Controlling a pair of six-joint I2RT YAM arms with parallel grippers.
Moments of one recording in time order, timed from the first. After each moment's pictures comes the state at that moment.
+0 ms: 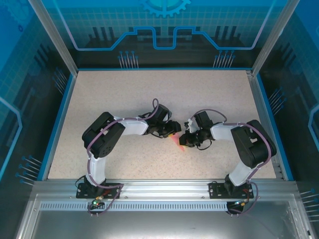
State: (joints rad) left arm -0.67 1.97 1.09 0.02 0.43 -1.00; right arm 0.39 1.68 0.68 -0.19 -0.70 0.48
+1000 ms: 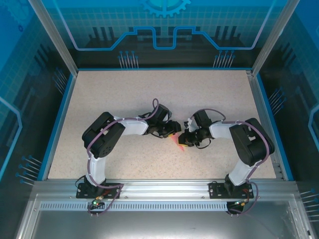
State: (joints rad) left arm -0.67 1.97 1.09 0.02 0.43 -1.00; right arm 0.39 1.71 0.71 -0.21 -0.71 0.52
